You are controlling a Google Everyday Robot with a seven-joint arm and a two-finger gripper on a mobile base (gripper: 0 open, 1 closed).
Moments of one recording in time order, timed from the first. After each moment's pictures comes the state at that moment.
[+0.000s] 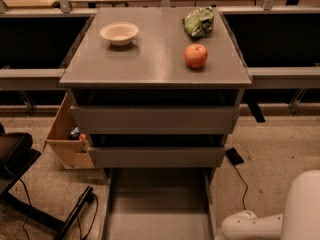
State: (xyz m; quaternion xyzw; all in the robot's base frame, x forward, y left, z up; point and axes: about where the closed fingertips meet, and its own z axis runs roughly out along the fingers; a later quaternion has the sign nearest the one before) arm 0.321 -0.214 0.201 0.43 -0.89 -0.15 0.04
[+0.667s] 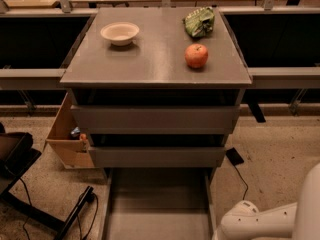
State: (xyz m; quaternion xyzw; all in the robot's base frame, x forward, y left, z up) arm 0.326 -0.208 0.274 0.44 -0.89 -0.11 0.02
